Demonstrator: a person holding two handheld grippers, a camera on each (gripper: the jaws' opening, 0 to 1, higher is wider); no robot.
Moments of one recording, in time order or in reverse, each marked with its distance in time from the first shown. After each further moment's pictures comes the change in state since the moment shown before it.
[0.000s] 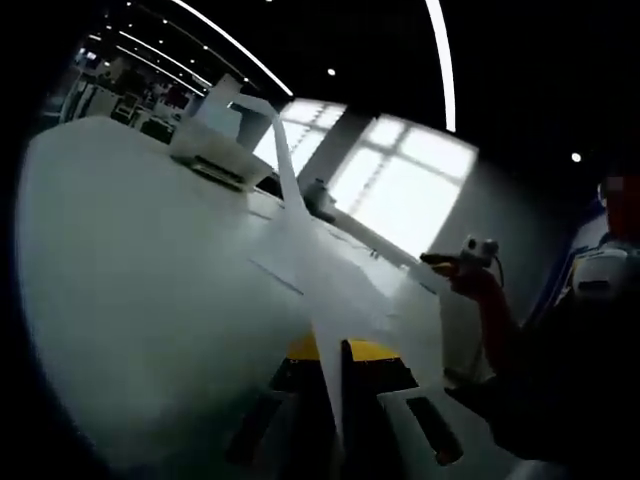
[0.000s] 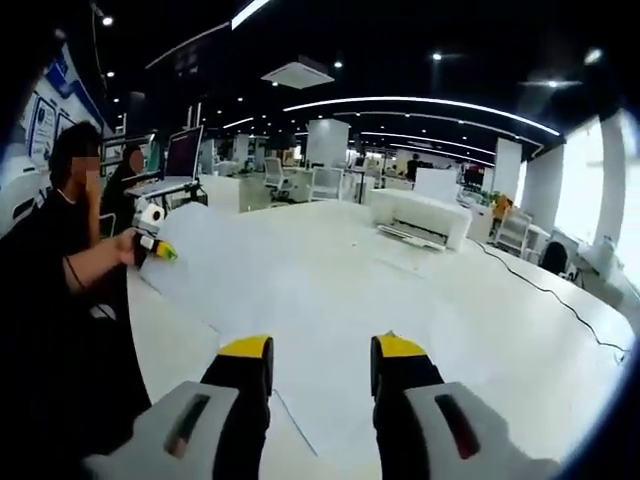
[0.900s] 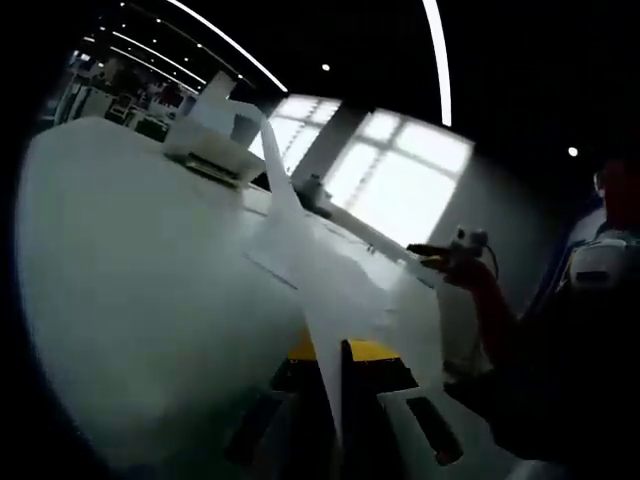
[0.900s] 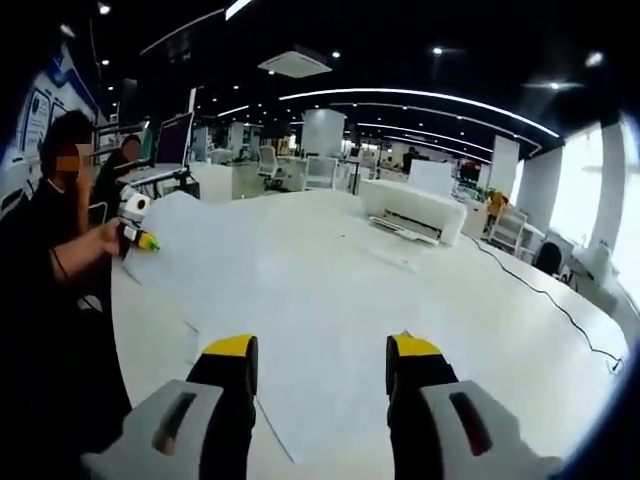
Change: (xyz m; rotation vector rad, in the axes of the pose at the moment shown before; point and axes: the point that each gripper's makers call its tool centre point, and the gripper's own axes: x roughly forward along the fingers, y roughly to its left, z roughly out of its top) left arm 0.002 0.000 -0.002 0.017 0.022 -0.016; right arm 0.024 -0.018 0.000 -0.031 0.050 -0.023
